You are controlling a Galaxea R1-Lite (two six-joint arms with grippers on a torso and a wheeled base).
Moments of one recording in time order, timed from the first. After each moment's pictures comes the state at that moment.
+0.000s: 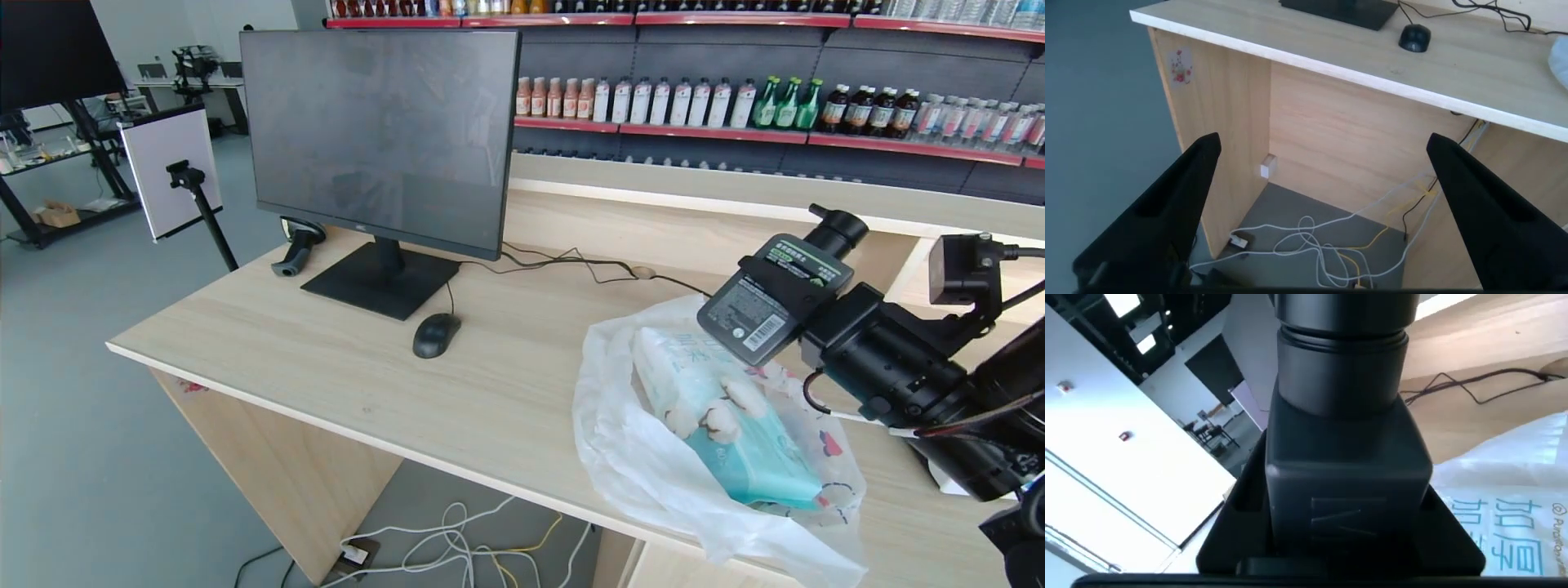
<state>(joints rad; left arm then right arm) 0.00 0.00 0.00 0.00 0.00 -0.03 0.35 1.68 -0.39 -1.57 0.17 0.76</state>
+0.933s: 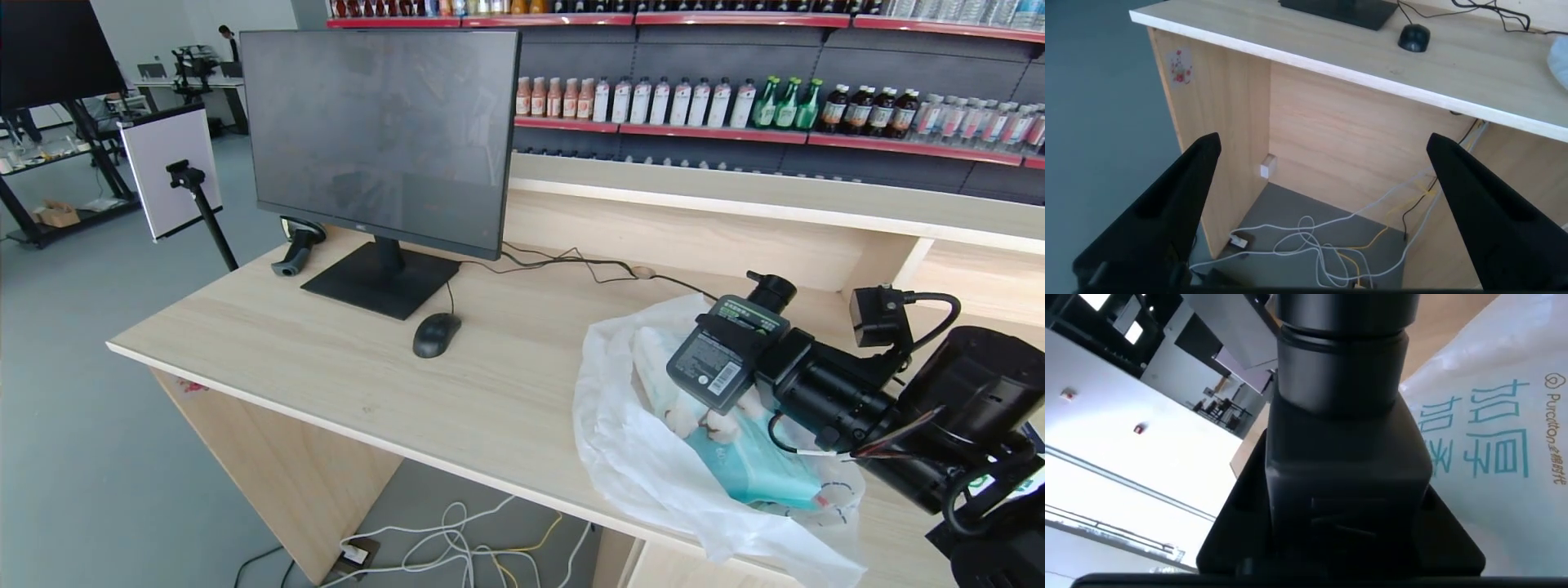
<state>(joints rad) 0.00 0.00 0.00 0.00 0.00 -0.03 0.34 1.82 -0.37 -1.55 0.23 0.85</state>
